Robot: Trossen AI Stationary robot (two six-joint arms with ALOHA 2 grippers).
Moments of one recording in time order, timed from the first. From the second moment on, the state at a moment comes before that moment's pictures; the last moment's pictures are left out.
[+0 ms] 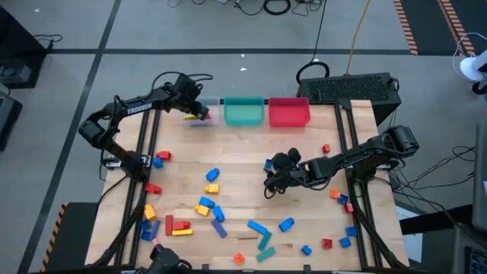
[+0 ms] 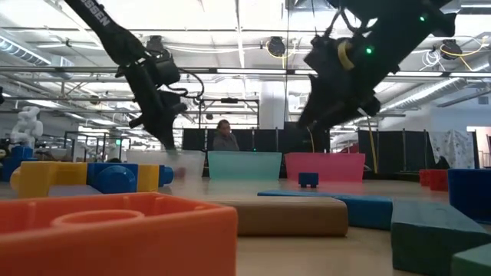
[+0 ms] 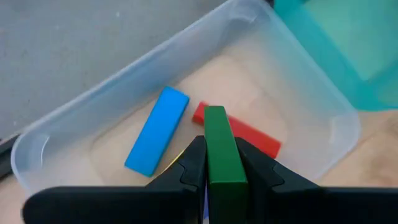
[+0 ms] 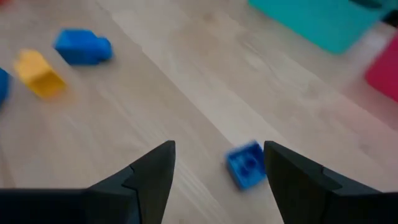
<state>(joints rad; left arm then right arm) 0.91 1.53 0.94 -0.41 0.07 -0.09 0.23 1.54 0.83 -0.16 0.62 0.74</state>
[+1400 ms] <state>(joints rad) 0.15 0.90 0.62 -0.32 0.06 -0.12 0.41 1.73 0.99 -0.12 0.19 0.65</state>
